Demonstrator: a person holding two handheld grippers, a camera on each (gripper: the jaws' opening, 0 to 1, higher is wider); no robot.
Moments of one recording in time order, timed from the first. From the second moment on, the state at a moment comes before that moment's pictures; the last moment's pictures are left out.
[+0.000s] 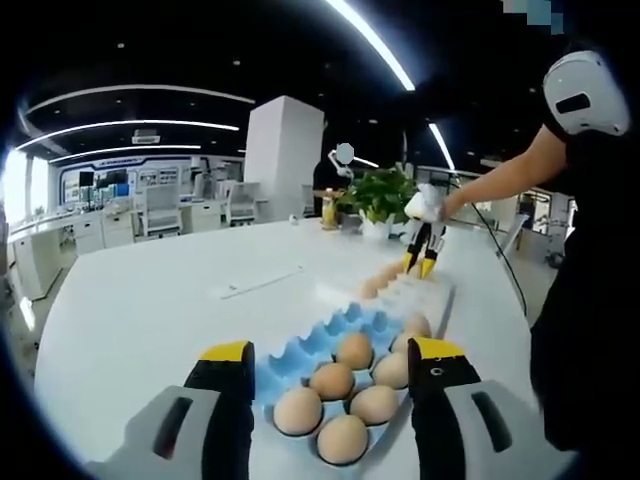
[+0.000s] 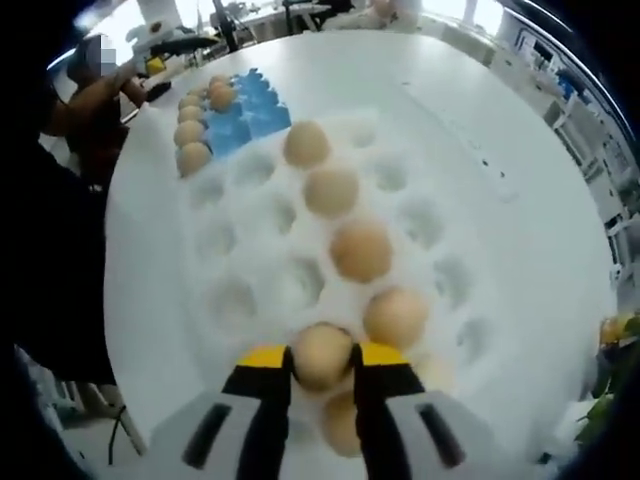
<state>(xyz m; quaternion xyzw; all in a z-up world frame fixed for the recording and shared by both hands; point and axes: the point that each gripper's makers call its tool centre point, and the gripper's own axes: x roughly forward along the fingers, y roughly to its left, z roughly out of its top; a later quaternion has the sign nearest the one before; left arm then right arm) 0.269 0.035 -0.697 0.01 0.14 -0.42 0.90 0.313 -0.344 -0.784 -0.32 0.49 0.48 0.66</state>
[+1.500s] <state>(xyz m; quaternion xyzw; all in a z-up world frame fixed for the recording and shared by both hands) 0.270 0.036 -0.700 0.01 0.14 -0.42 0.90 0.310 -0.253 -0.752 -0.38 0.41 0.56 0.61</state>
